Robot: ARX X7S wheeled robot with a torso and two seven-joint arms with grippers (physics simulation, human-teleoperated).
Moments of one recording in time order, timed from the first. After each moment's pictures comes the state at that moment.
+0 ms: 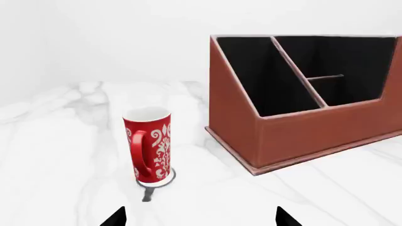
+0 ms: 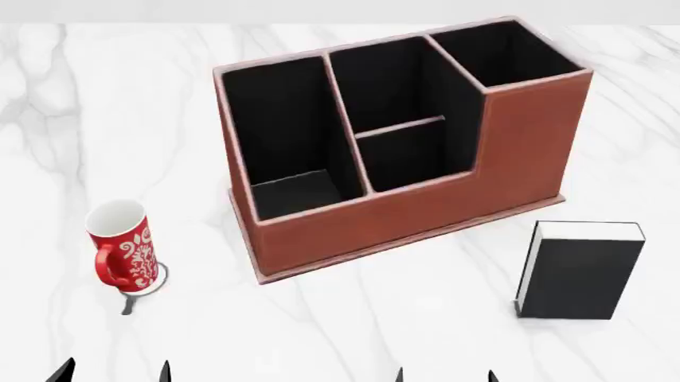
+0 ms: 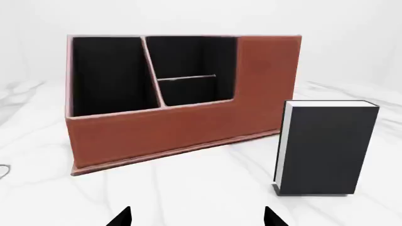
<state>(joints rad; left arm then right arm) 0.00 0.00 0.00 0.00 0.00 0.00 0.00 0.00 0.00 0.00 0.00 0.00 0.00 0.00</state>
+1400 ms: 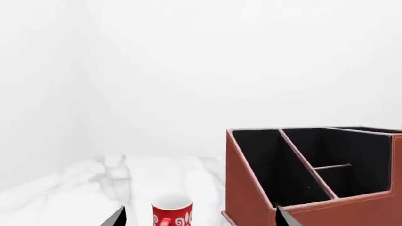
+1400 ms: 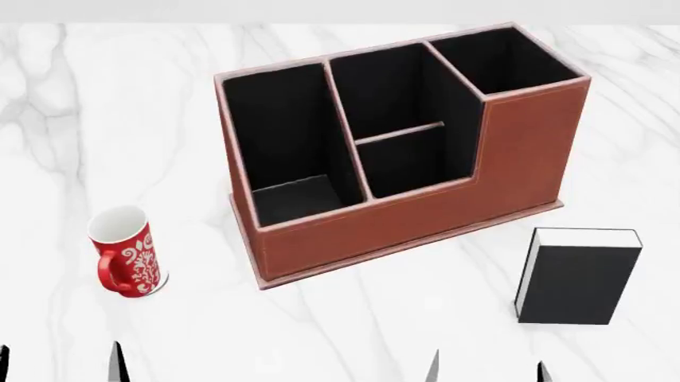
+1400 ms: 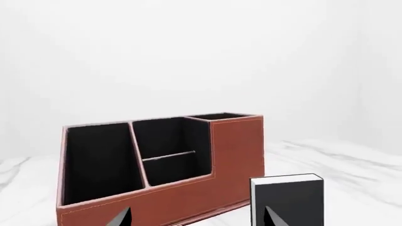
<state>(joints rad) 0.08 -0.10 0.09 0.02 -0.04 0.40 -0.18 -0.10 0.11 -0.08 -0.10 0.10 -0.29 0.17</state>
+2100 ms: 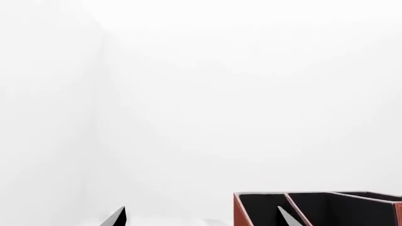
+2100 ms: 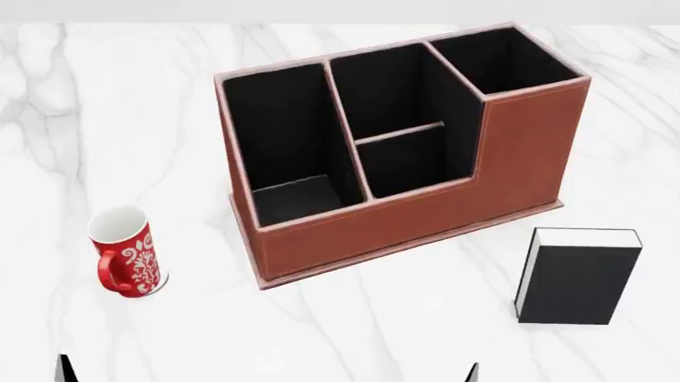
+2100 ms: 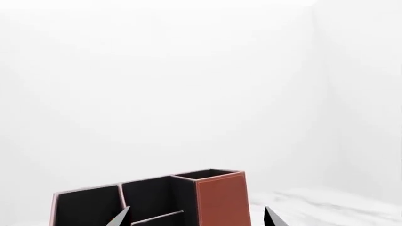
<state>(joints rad) 0.17 -0.12 0.10 0.05 0.01 0.70 -0.26 -0.21 0.12 -0.07 -0.19 0.08 -0.55 0.24</state>
